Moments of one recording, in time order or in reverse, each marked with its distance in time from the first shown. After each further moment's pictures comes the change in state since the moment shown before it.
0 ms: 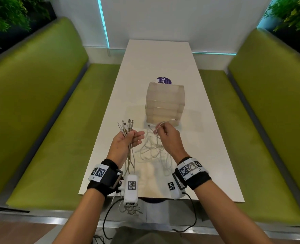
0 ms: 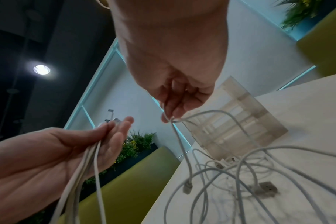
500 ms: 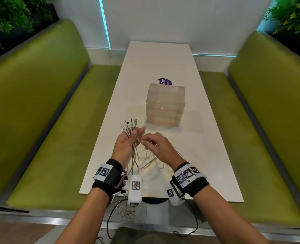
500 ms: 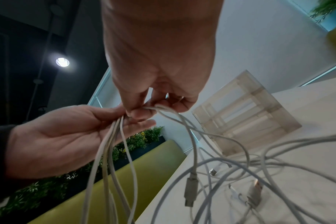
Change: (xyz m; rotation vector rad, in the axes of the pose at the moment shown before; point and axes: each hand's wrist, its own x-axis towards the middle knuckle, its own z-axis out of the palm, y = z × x) left_hand -0.001 -0.009 0.005 -0.070 -0.031 0.055; right_hand -0.027 -0.015 0.008 -0.010 -0.352 -0.237
